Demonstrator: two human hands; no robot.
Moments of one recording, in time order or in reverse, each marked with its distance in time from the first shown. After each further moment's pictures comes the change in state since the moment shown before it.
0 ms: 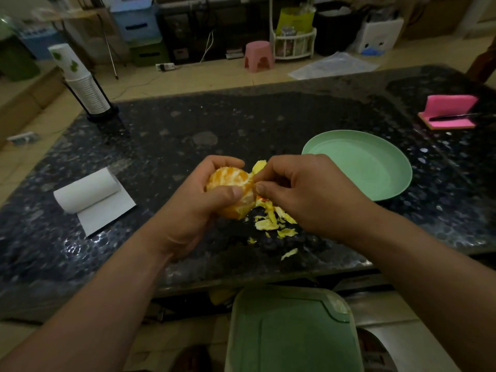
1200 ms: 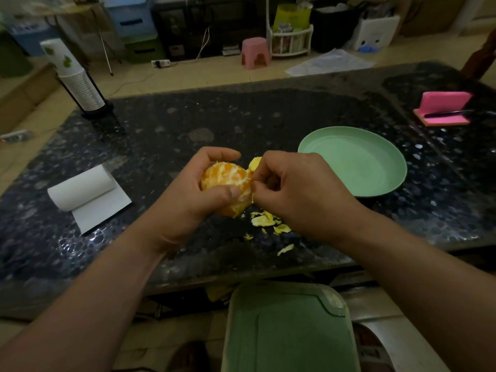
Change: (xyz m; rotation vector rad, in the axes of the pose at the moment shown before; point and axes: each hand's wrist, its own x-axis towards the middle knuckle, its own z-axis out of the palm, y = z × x) left_hand -0.004 0.007 -0.001 0.140 -0.036 0.075; right_hand -0.003 -0.006 0.009 -0.057 0.107 -0.055
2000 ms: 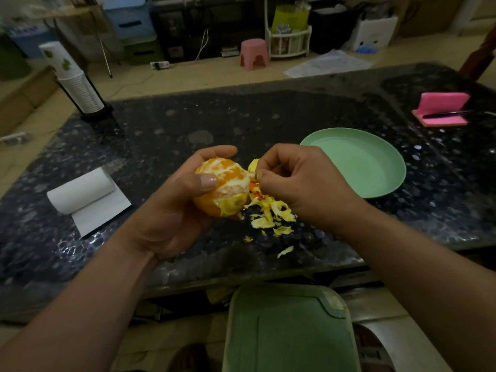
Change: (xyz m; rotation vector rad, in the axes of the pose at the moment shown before) left_hand -0.004 0.006 -0.004 -0.408 -0.110 -0.056; right_hand 0.005 0.012 -0.002 0.477 -0.020 0.152
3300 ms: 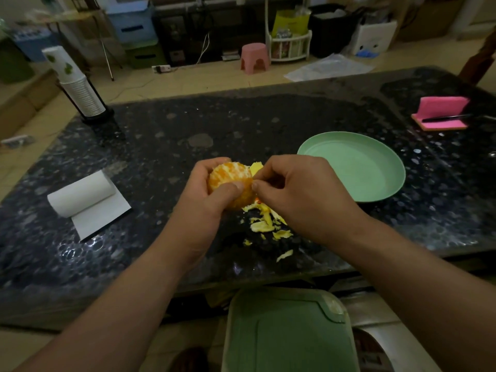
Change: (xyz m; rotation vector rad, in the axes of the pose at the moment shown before) left_hand 0.014 -0.029 0.023 0.370 0.401 0.082; right_hand -0.004 -0.005 0.007 -0.461 0.105 -0.069
